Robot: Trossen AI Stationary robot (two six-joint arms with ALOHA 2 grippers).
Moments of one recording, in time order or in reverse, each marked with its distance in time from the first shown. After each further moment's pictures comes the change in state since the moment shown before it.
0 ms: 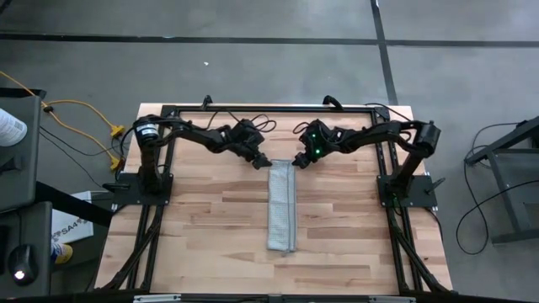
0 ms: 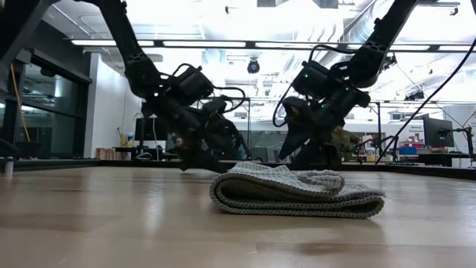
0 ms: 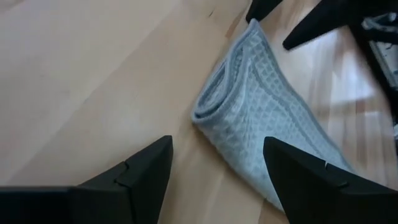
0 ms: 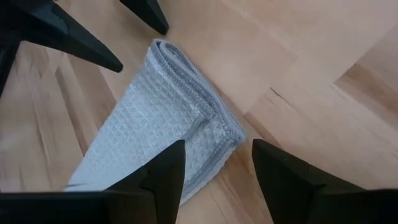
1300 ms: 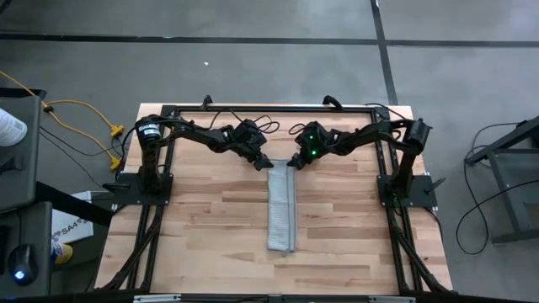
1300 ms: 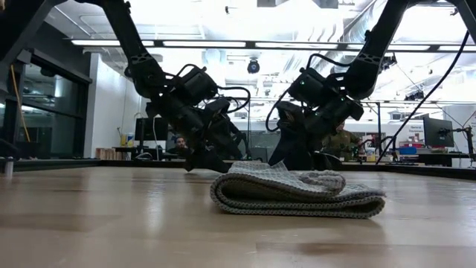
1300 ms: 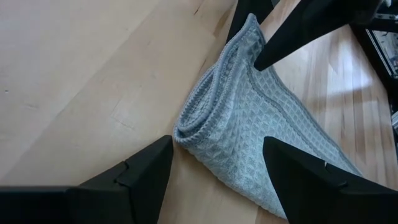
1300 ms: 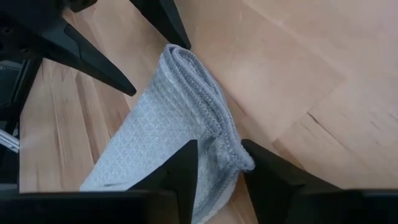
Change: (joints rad) left arm -0.007 0.022 0.039 -0.033 0.012 0.044; right arm 0.015 0.119 0.002 0.180 -0.061 0.016
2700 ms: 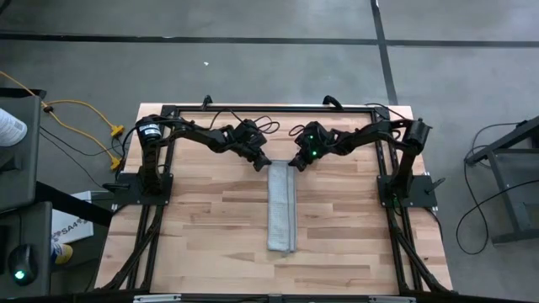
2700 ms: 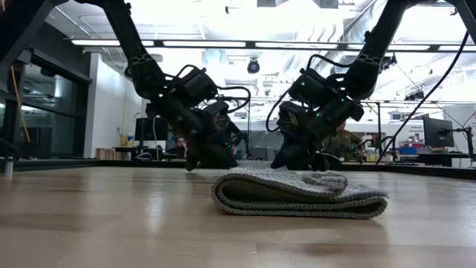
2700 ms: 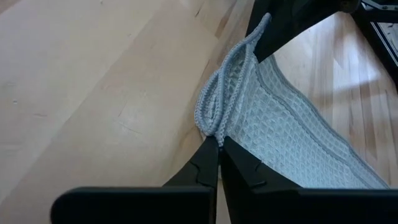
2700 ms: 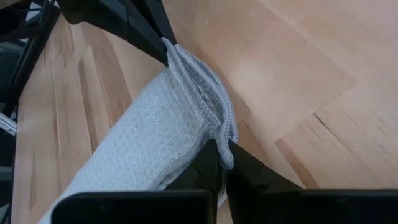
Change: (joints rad) left arm 0.000 0.002 -0.002 0.016 0.004 0.048; right arm 0.000 -0.004 -0.002 0.006 -0.029 -0.072
